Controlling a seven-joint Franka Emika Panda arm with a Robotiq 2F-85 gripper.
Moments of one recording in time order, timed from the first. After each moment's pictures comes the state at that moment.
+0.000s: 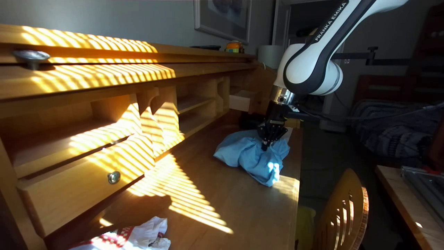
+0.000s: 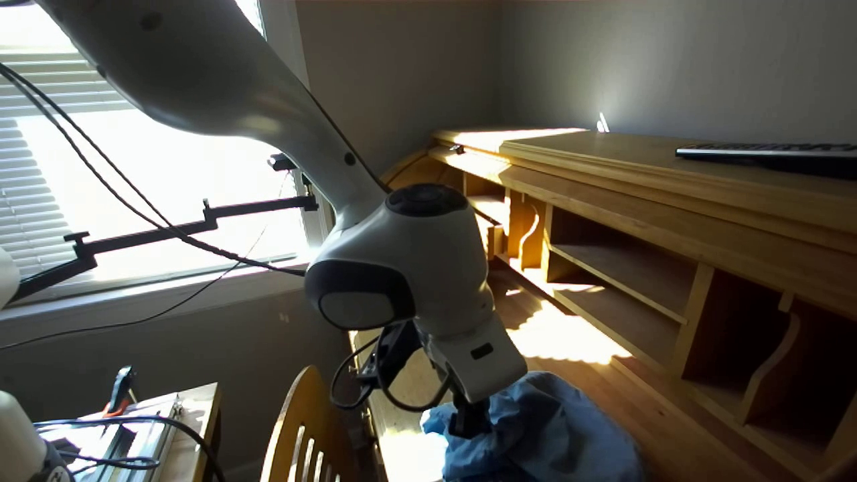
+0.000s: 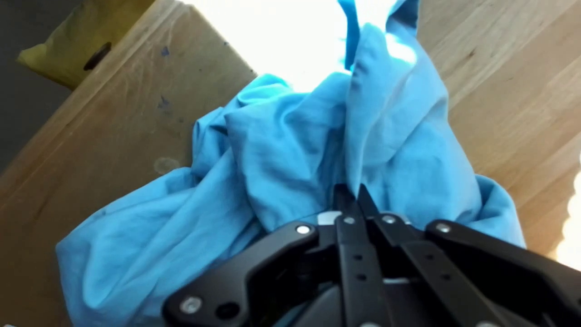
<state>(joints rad) -0.09 0.25 -0.04 -2.40 0.37 2.86 0.27</state>
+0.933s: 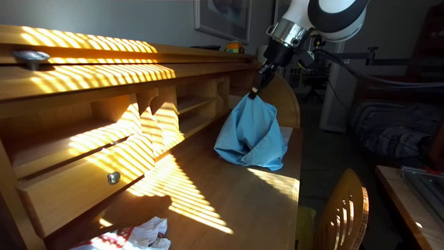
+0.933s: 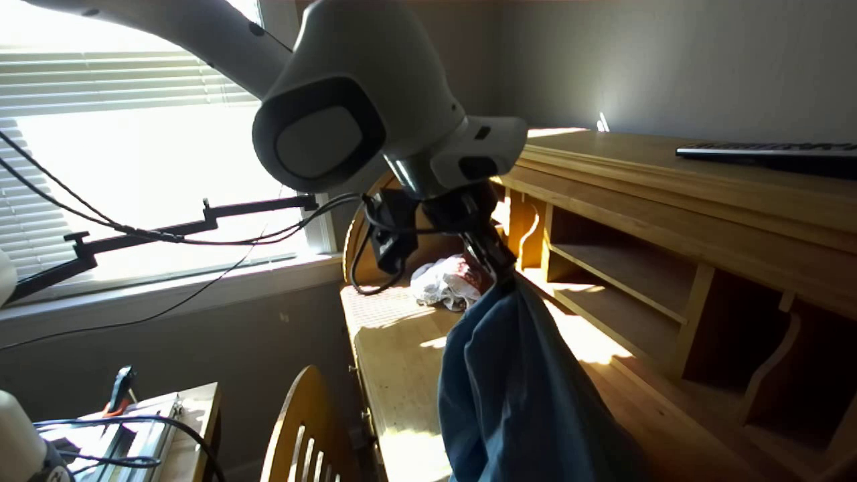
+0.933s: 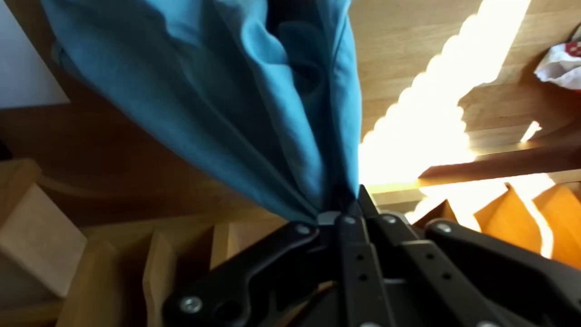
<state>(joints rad) -0.06 -0.12 -0.02 -2.42 0.18 2.81 -0.13</state>
